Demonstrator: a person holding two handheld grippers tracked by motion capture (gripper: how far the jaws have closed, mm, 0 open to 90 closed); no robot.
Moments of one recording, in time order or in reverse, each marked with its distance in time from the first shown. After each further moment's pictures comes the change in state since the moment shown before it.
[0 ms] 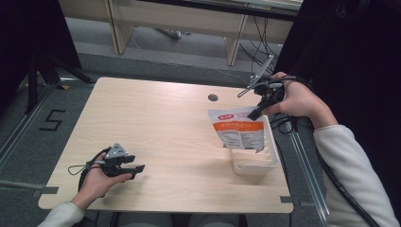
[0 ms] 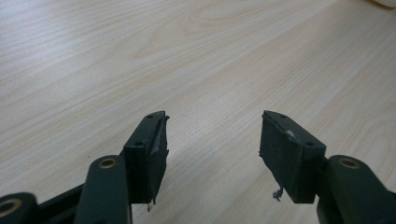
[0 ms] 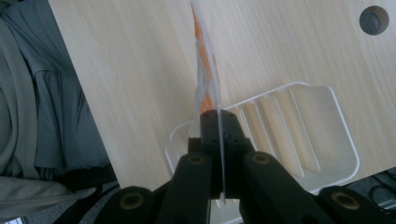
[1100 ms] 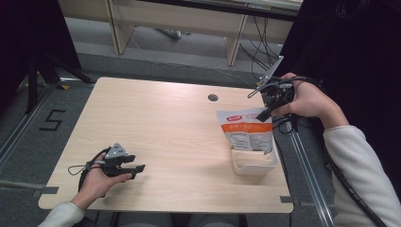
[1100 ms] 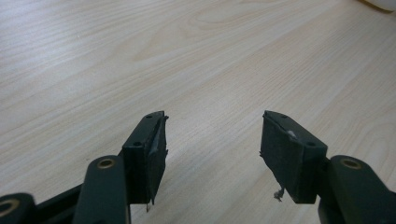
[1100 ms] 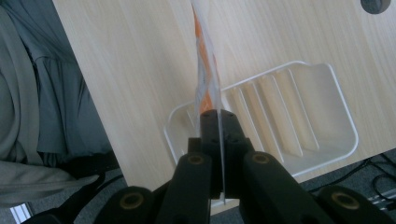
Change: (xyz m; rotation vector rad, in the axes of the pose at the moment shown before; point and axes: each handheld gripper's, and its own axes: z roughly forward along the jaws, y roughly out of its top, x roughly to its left) left arm -0.002 0.000 0.002 -0.033 0.005 -0.022; right arm -0.007 -0.020 -0.009 0.023 0.010 0.015
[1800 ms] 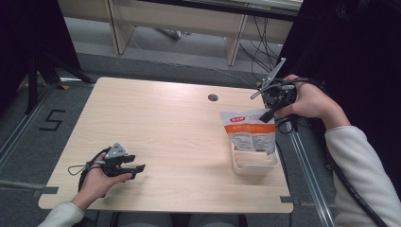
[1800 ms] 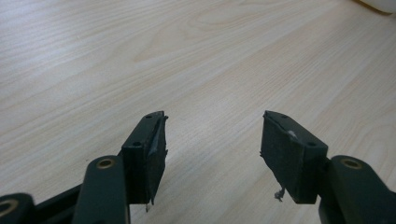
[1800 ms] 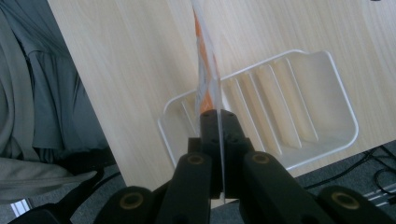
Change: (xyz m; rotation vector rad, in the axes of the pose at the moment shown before) left arm 0.000 0.000 0.000 -0.002 -0.008 -0.004; right arm -0.008 -0.009 0.005 0.010 0.001 0.010
